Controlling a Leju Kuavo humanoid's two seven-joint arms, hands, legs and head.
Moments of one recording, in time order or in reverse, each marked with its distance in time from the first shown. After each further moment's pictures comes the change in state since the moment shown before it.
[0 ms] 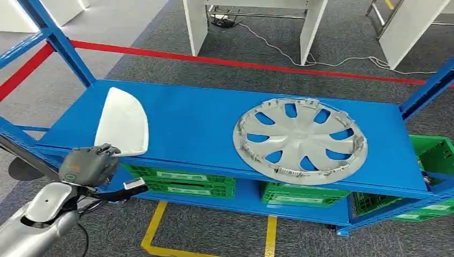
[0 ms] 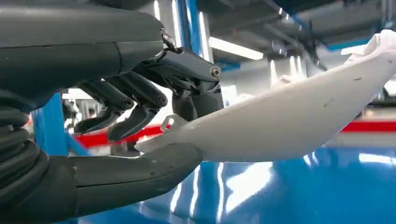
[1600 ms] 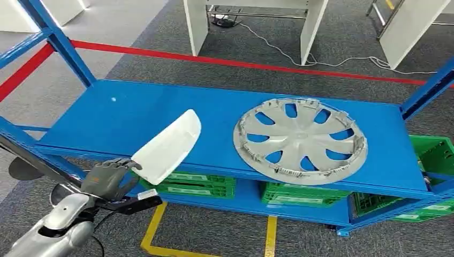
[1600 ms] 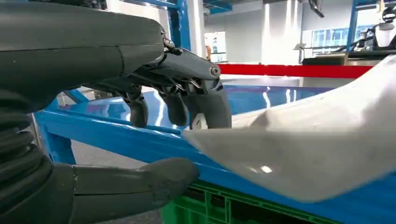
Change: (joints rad) left arm 0.060 -0.077 -0.044 0.058 0.175 -0.119 -0.056; right arm 0.058 0.002 -0.063 -0.010 0.009 0.000 -0.006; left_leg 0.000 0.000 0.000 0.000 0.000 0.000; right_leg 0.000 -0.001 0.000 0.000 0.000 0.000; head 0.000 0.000
